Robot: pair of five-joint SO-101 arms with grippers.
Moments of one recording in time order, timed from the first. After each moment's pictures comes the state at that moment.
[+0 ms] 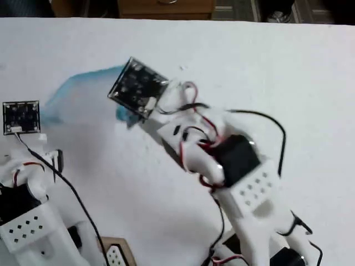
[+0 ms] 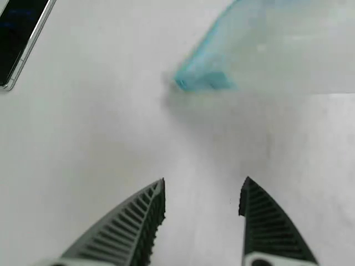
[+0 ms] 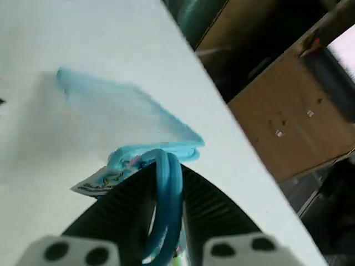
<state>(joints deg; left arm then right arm) -35.9 -63.2 50.1 73.9 -22.0 -37.8 -31.4 -3.1 66.2 31.7</state>
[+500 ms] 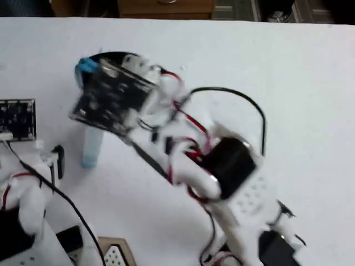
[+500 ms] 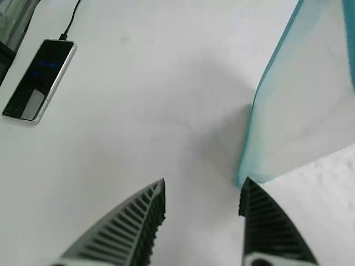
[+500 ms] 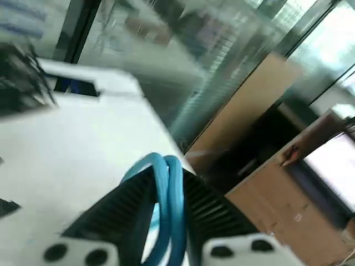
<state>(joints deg) -29.8 -63.8 20.9 97.8 -19.2 -48.5 -17.1 -26.8 64.4 31.7</state>
